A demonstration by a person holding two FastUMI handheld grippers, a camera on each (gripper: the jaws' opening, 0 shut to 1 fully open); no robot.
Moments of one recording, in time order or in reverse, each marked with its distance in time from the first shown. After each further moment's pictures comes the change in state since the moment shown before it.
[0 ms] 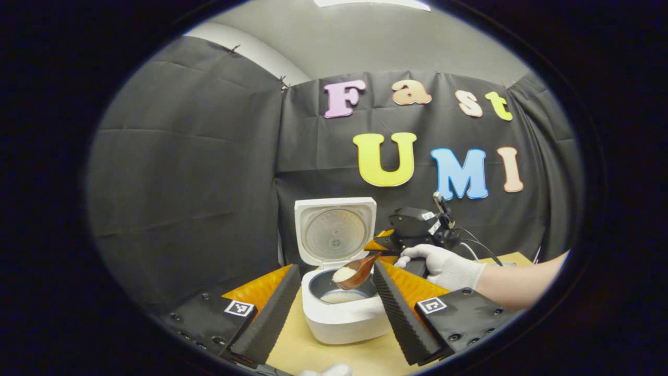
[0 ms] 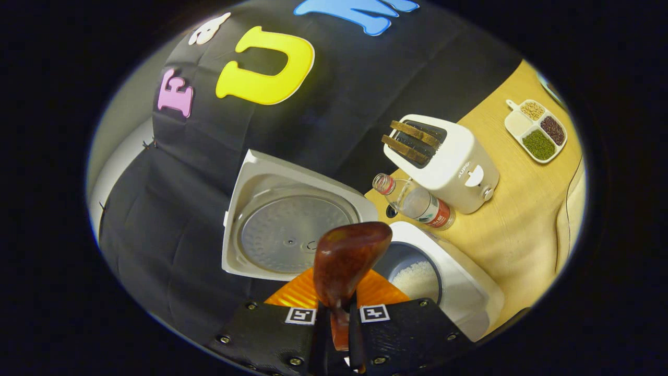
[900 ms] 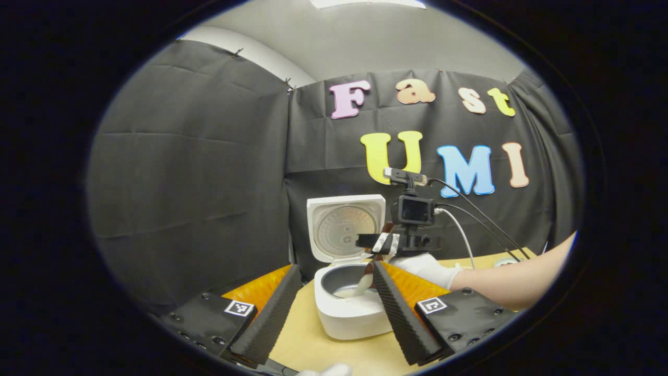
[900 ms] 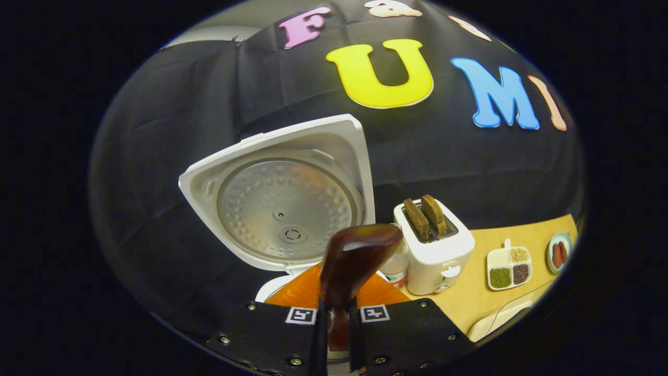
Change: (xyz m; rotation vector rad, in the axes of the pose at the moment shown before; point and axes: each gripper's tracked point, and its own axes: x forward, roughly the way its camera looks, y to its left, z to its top) left arm -0.022 0.007 -0.005 0.028 -0.011 0.036; right arm 0.014 0.002 -0.002 -0.858 -0.173 -0.225
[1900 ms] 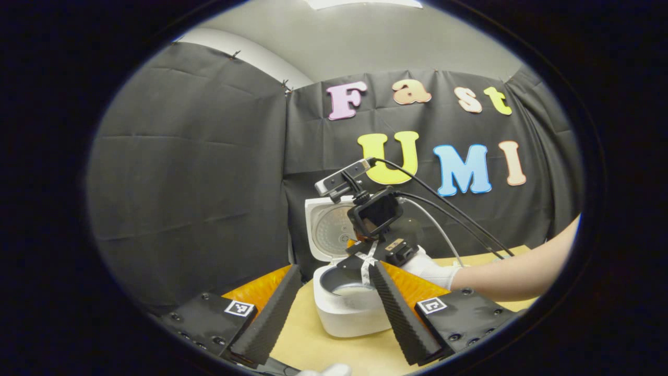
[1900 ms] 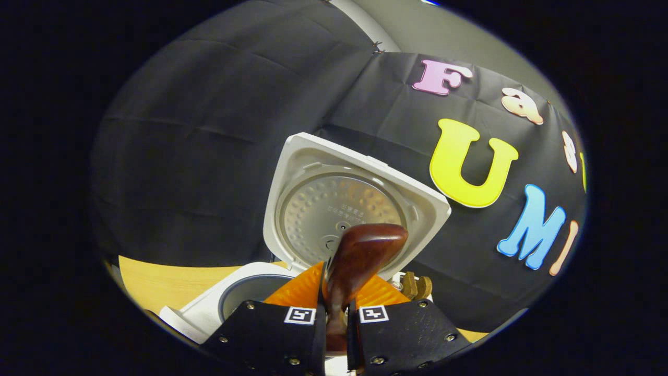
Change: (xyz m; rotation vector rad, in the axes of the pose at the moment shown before) left arm -0.010 -0.003 -0.002 0.002 0.008 -0.011; right arm -0.020 0.044 0.012 -0.533 -0.148 0.092
